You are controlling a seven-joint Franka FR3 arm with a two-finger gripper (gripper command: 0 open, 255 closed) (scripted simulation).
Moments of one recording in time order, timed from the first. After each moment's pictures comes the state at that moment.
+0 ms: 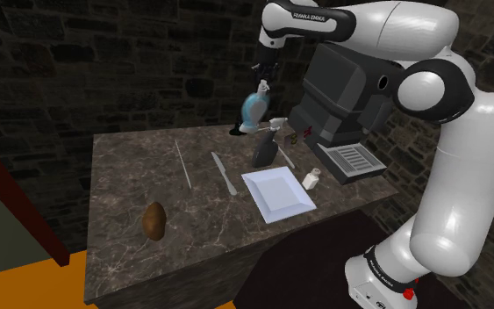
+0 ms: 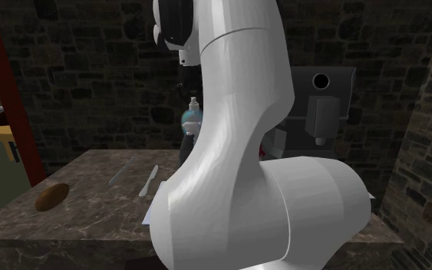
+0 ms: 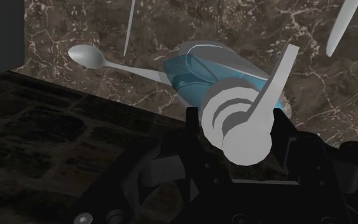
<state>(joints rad) 0.05 0.47 -0.02 -1.28 -0.03 1.74 -0.03</state>
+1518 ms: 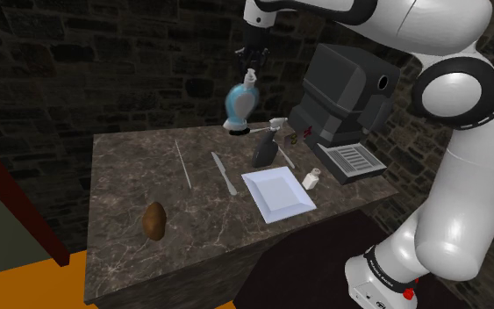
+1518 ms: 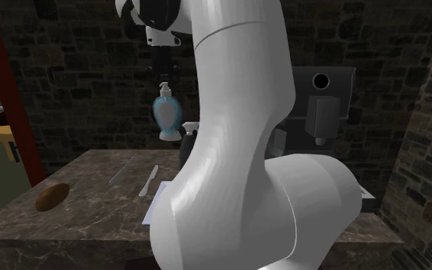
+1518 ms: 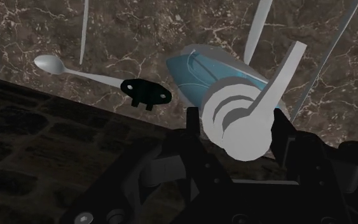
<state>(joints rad) 0.18 0.38 0.03 -1.23 -0.05 1.60 0.15</state>
